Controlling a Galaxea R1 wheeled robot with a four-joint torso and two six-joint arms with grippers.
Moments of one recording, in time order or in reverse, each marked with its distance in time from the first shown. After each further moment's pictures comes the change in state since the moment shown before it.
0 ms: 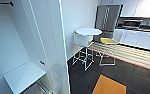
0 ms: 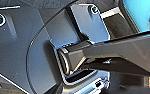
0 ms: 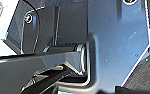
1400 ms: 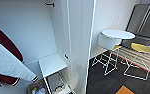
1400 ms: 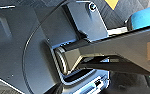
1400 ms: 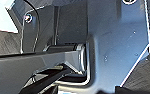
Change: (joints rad) left arm 0.005 0.059 -0.073 0.035 0.000 0.000; right arm -0.002 0.000 -0.001 -0.001 -0.001 0.000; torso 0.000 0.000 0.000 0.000
